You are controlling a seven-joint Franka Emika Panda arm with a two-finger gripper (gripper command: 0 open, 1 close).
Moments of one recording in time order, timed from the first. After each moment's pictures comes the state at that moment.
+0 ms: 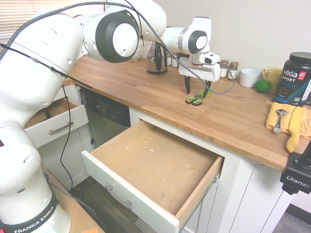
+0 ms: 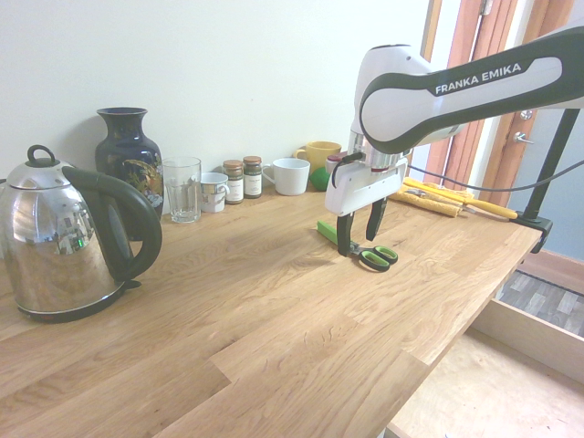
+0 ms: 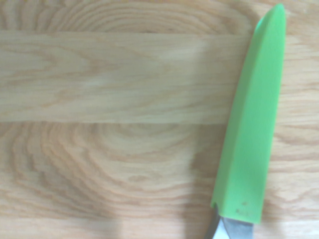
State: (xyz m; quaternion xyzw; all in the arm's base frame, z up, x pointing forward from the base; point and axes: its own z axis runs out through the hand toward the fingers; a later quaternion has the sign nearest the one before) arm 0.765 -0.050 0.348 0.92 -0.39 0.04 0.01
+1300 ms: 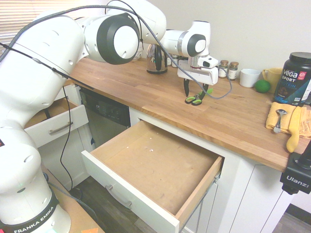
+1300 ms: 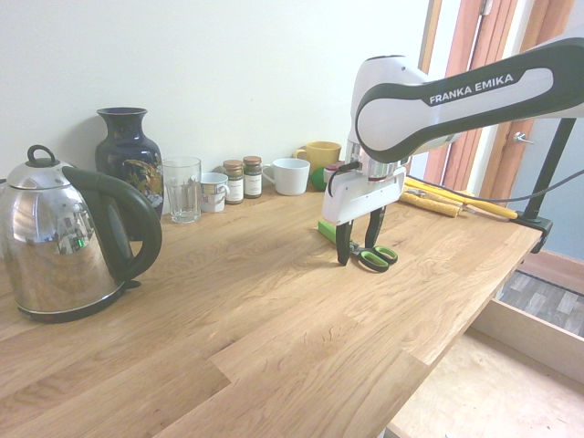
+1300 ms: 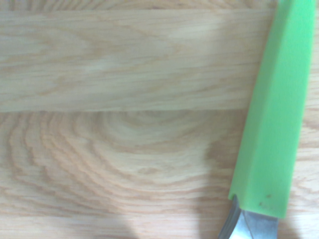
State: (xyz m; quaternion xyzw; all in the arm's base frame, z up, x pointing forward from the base) arm 0.763 -0.048 0.335 0.92 -0.40 0.03 0.00
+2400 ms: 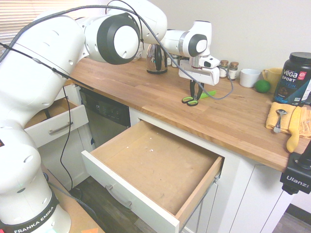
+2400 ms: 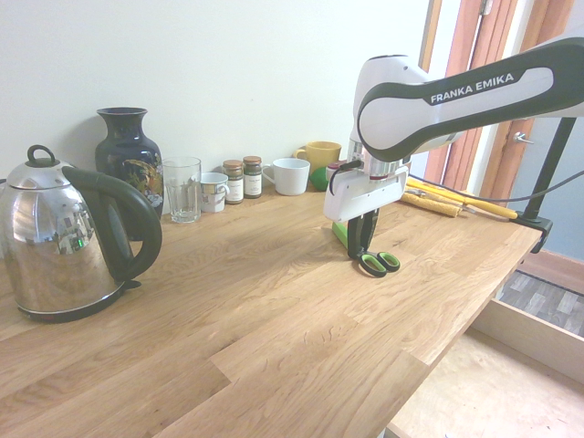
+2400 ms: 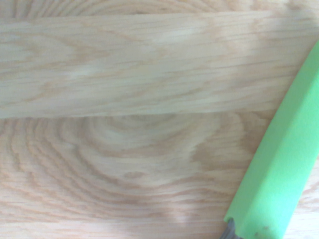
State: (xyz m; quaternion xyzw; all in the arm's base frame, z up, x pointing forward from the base) arm 0.763 -0.053 0.337 0.91 -0.41 0.03 0.00
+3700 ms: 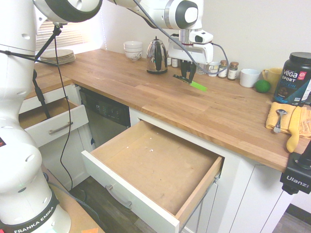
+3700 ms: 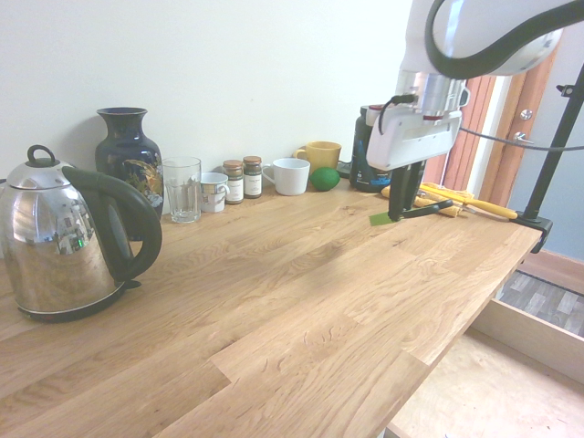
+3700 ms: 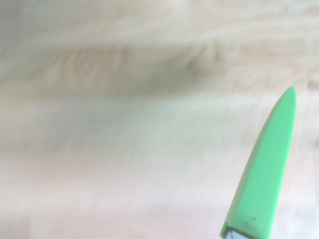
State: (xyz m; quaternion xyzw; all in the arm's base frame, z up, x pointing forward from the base) arm 0.653 -0.036 0.461 0.92 -0.38 0.03 0.00
